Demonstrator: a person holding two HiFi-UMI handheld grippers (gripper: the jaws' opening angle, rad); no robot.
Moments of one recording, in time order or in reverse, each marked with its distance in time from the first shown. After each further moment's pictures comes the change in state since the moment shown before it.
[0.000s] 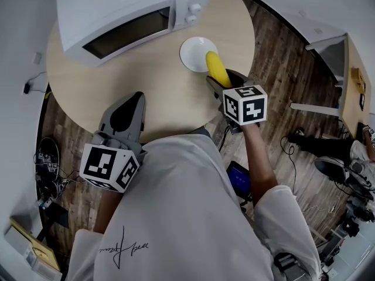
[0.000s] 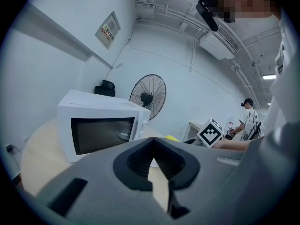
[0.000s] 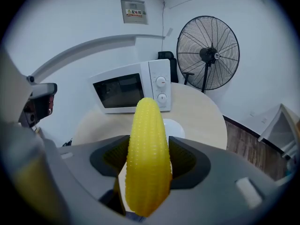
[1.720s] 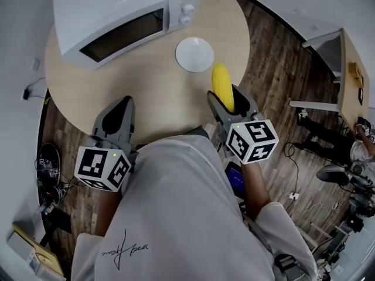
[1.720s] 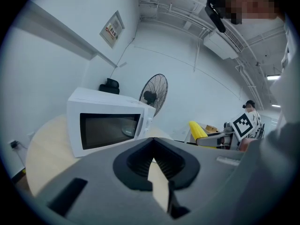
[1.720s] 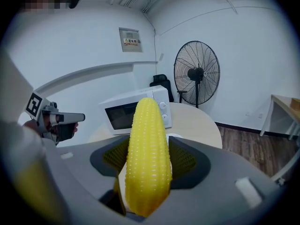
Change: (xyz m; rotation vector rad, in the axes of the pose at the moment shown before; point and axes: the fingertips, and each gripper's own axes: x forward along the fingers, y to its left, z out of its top) left arm -0.011 0.016 -0.013 -0.030 0.010 0.042; right arm -0.087 0.039 0.013 0.104 -0.285 -0.013
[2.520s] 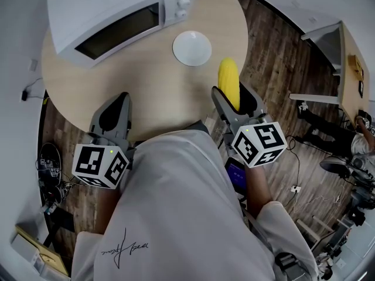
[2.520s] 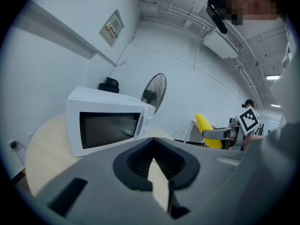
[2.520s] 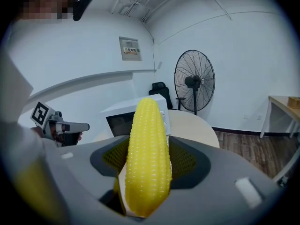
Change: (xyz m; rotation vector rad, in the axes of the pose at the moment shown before) left arm 0.000 0.002 -0.002 -0.001 0.012 -0.006; right arm -0.025 0.002 0.020 0.015 -0.093 -0.011
